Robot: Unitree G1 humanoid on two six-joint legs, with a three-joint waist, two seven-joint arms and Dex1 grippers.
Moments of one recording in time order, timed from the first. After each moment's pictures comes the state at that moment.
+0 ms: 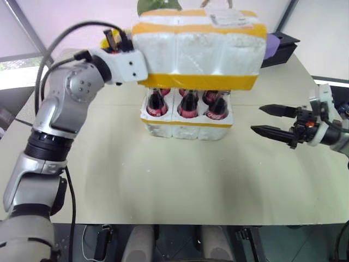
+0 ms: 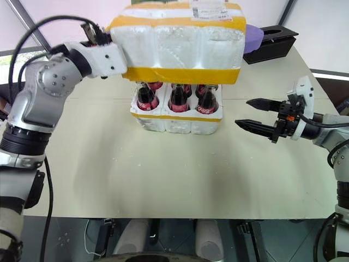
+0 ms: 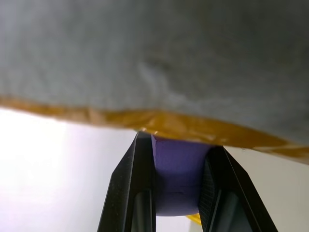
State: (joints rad) left arm -0.92 0.74 -0.22 0.10 0.45 -0.01 -0.56; right arm -0.37 -0.94 -0.31 -0.02 0.66 0.59 1.17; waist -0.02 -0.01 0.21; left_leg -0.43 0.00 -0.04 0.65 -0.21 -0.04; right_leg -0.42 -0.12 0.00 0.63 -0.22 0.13
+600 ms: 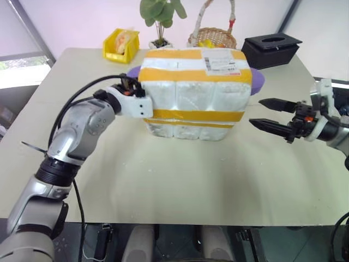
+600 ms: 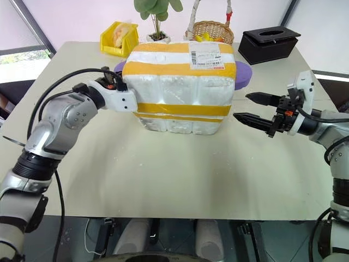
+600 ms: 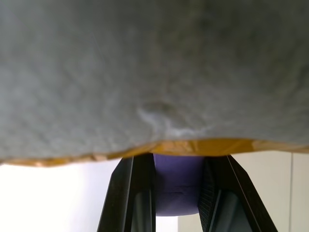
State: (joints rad) left arm -0.71 0.71 -0.26 0.00 0.67 -0.06 -0.47; right arm -0.42 -0.91 -0.30 -0.02 0.67 0.60 1.12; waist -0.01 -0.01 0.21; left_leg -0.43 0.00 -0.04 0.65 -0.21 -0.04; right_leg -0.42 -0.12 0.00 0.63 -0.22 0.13
